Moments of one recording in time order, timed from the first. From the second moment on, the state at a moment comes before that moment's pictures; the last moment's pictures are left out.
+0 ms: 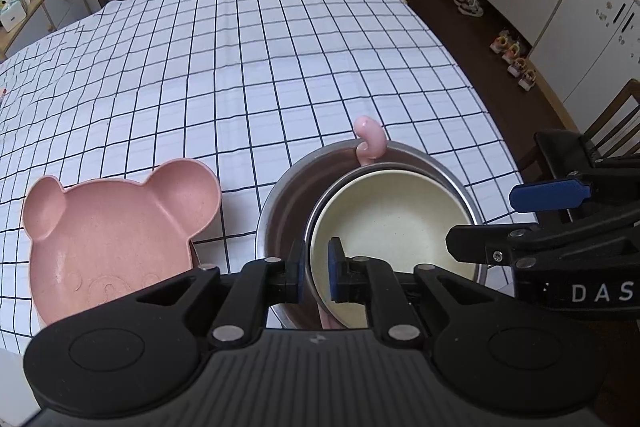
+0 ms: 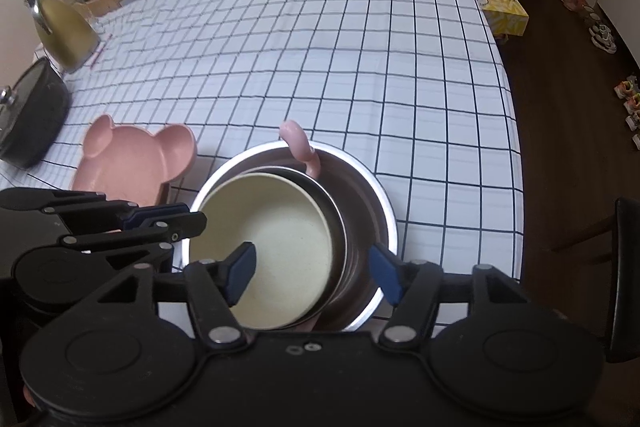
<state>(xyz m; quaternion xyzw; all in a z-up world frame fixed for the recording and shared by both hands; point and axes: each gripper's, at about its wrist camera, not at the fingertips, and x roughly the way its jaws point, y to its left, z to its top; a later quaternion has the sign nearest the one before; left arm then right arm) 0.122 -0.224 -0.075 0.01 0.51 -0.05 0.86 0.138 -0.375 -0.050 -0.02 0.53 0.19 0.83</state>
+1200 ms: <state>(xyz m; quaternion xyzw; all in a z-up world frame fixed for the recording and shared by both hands) 0.060 -0.186 -0.055 -0.07 0.43 -0.02 0.90 0.089 -0.406 -0.018 -0.07 0.40 0.24 0.88</state>
